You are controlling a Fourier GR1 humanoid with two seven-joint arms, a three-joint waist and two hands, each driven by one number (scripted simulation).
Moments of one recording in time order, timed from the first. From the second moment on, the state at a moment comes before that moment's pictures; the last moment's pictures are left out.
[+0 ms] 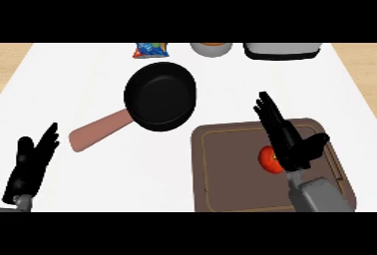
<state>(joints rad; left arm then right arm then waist) 0.01 0.53 -0.13 -1.33 0.20 0.23 0.18 -0.21 -0.27 0.33 -1.40 -0.37 -0.17 -0.08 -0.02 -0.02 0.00</state>
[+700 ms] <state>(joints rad) -0.17 0.43 -0.05 -1.56 0.29 0.28 0.13 -0.04 -0.53 0.02 -1.31 -0.17 -0.38 -0.42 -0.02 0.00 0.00</state>
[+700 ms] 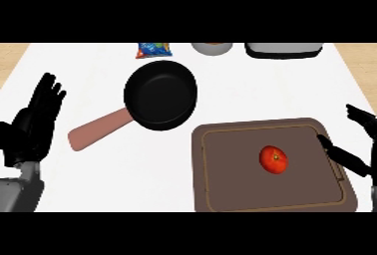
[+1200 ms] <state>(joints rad) -0.18 0.39 -0.05 -1.62 0.26 0.30 0.17 0.14 -0.70 0.02 -1.63 -0.12 -0.26 -0.28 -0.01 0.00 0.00</state>
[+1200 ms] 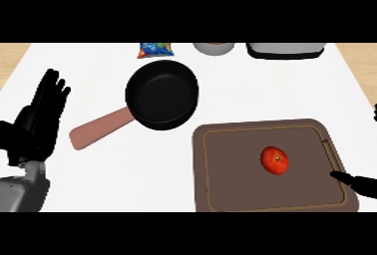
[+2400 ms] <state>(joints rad) -0.19 0.35 0.01 -1.63 0.22 0.24 0.20 -0.13 -0.68 0.35 -1.84 0.15 0.14 0.62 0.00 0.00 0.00</state>
